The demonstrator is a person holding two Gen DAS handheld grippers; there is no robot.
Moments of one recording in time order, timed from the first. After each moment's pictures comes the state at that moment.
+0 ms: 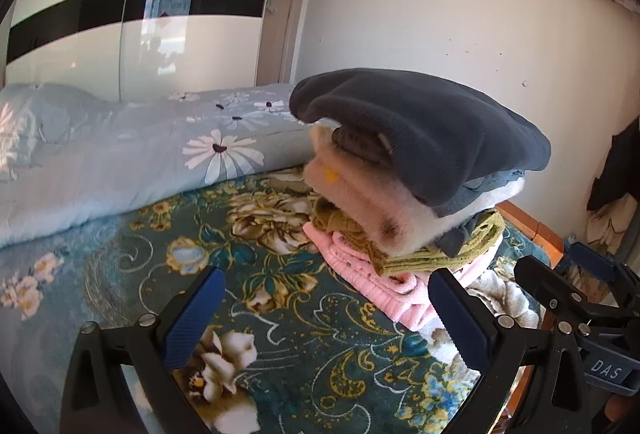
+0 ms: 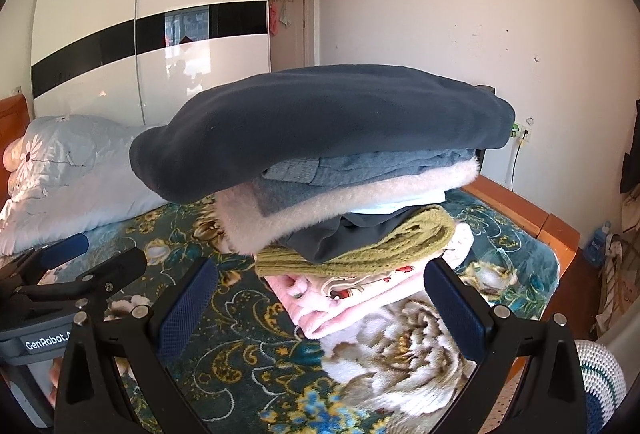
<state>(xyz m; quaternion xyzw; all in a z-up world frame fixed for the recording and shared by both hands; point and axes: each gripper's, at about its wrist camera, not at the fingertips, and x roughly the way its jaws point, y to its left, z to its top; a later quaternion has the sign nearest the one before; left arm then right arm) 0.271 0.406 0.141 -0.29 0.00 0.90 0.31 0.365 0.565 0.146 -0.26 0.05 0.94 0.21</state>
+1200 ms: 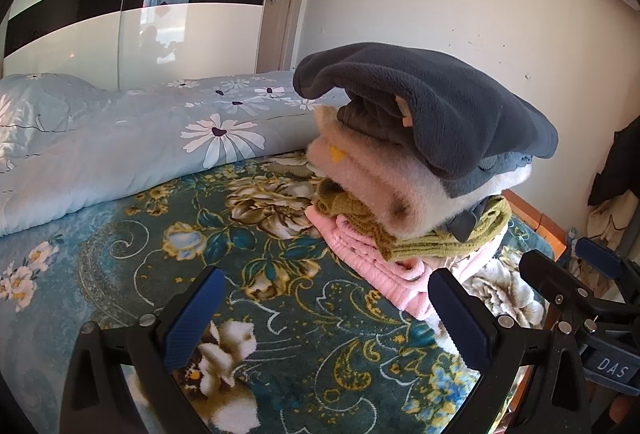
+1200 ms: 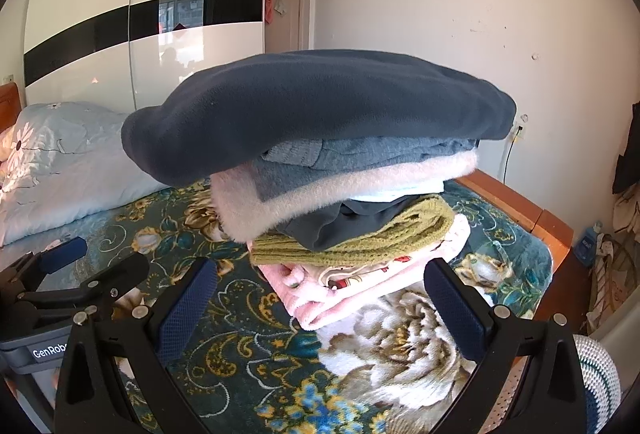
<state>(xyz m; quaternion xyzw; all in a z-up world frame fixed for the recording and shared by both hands) 0.266 0.408 0.127 -0.31 0.01 0.90 0.31 0.357 0.561 0.136 -0.28 0.05 0.93 0.22</state>
